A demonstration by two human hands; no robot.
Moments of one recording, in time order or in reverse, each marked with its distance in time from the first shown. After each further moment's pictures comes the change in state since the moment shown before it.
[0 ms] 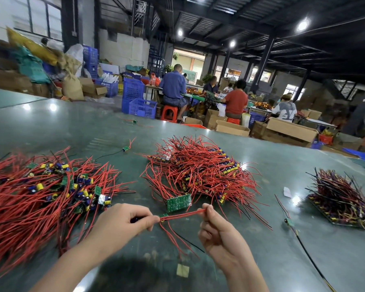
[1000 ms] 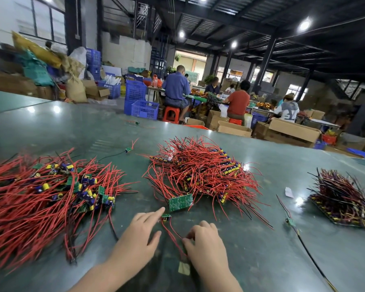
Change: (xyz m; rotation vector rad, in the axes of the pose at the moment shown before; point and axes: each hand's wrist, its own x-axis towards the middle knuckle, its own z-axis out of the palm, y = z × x) left_hand -0.002 -0.026 0.064 0.182 0.071 0.131; right_hand 0.005 0.036 -0.008 -2.015 0.173 -0.488
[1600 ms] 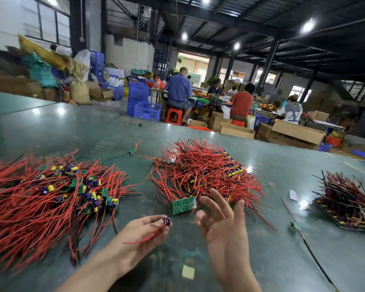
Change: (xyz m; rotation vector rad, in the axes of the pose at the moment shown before) left_hand 0.012 0.018 -0.027 -1.631 -0.063 -0.785; right_hand -0.001 -0.011 -0.044 2.042 0.067 0.095
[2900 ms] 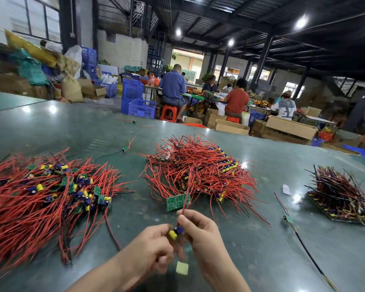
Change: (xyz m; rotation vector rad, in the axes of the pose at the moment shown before) left_hand -0.024 -0.019 0.025 0.584 -0.346 0.010; right_hand -0.005 0.021 -0.006 -0.581 -0.020 0.130
